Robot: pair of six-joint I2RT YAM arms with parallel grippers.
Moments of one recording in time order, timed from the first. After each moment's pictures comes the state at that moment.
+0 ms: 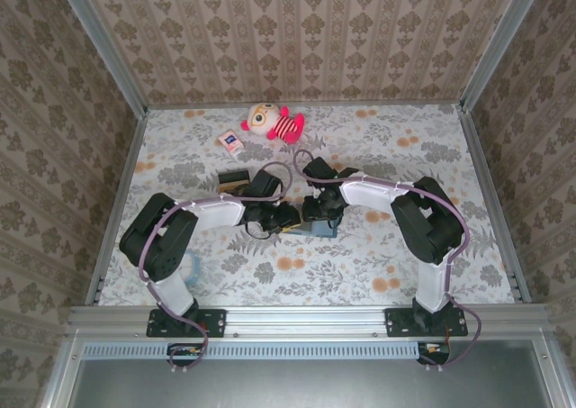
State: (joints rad) left arm -0.69 1.73 0.88 -0.17 0.46 -0.89; right arm 0.61 1.92 1.22 -0.58 -0.12 0.52
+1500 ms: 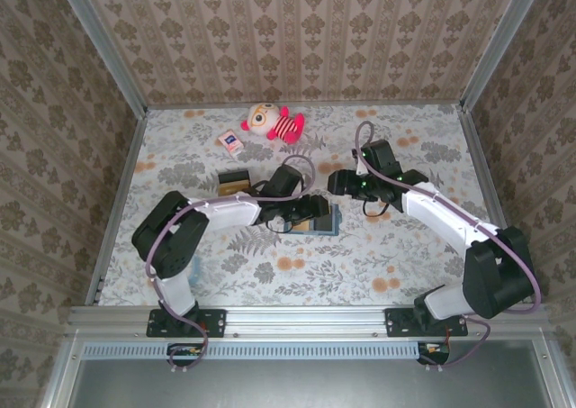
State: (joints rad) left arm -0.81 1.78 0.99 -0.02 0.41 -0.90; right arm 0.38 1.42 0.98 -0.42 -0.23 0.53
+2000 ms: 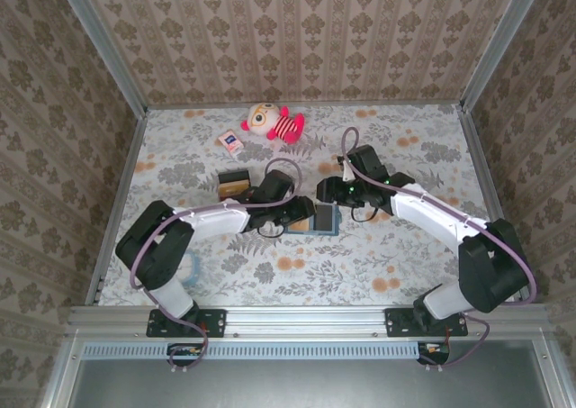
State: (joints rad) left arm -0.80 1.67 0.87 -0.02 0.26 -0.99; right arm 0.49 1.47 0.99 -0.39 -0.28 0.62
